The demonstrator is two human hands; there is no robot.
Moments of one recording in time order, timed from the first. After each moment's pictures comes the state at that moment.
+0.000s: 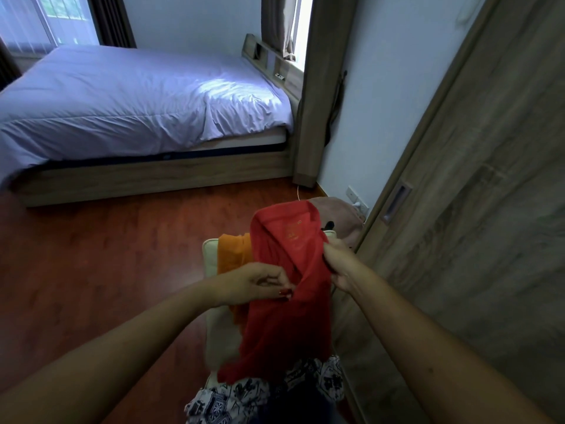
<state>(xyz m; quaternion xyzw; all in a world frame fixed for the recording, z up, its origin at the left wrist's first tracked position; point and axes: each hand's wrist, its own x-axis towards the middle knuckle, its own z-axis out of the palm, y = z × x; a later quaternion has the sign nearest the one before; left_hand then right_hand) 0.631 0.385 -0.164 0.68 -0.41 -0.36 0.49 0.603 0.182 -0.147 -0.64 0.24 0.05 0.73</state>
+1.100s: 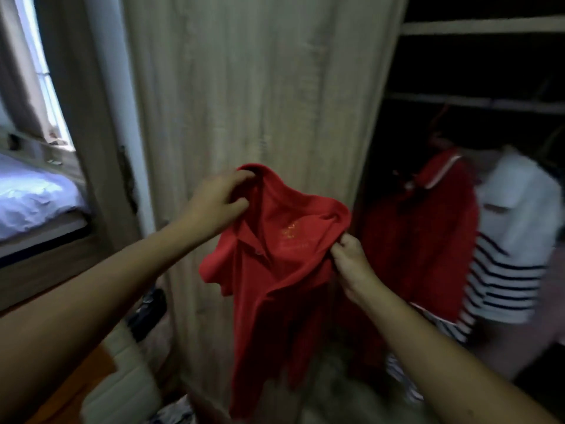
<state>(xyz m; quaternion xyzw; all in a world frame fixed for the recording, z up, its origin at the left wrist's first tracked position) 0.369 0.120 0.087 0.68 -0.62 0.06 0.40 0.181 -0.020 -0.007 -0.63 0.28 -0.42 0.59</state>
